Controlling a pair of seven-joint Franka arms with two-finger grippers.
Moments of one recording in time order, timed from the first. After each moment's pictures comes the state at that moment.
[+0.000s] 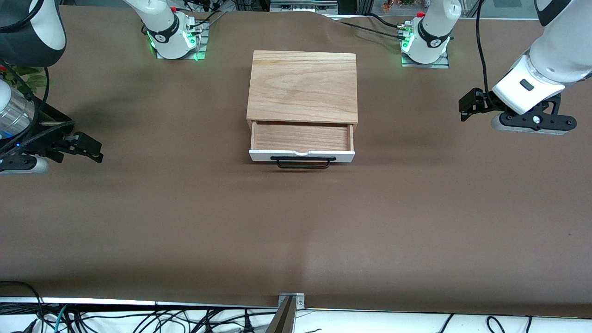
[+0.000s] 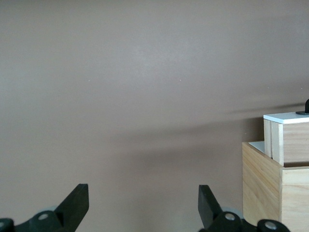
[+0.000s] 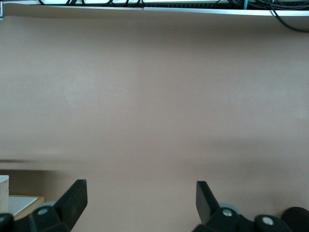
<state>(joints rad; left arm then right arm) -0.08 0.04 -0.10 -1.58 0.05 1.56 -0.09 0.05 0.21 0.01 -1.47 0.00 1.77 0.06</state>
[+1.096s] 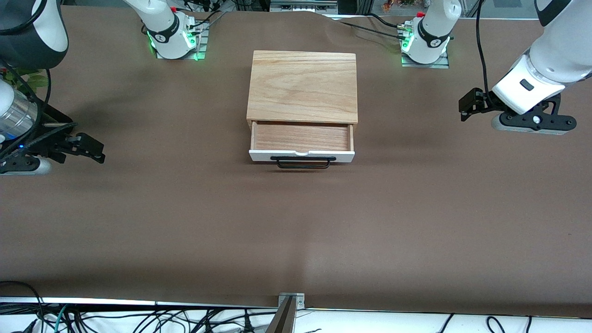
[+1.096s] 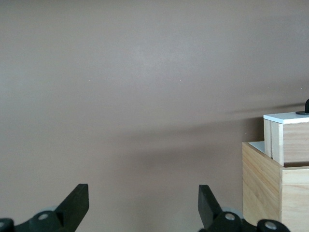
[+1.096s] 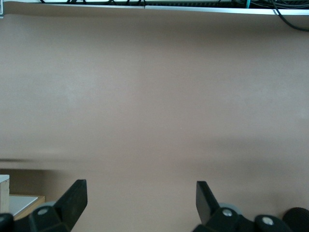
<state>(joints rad) -0.08 0.04 -0.10 -1.58 0.05 1.56 -0.09 0.06 0.22 0.01 -1.47 0.00 1.77 0.06</state>
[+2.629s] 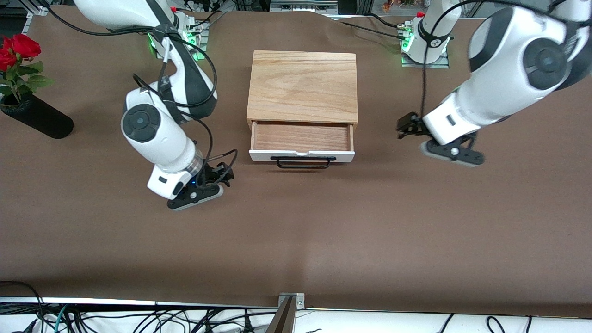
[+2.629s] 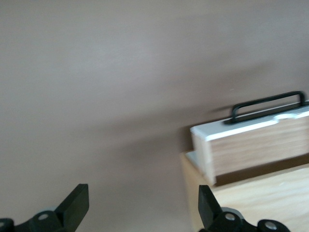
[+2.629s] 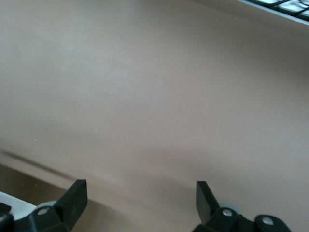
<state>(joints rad) -0.21 0.24 -0.12 -1.58 -0.18 1.77 -0.09 0.38 0.53 0.04 -1.47 0.01 2.14 0.06</state>
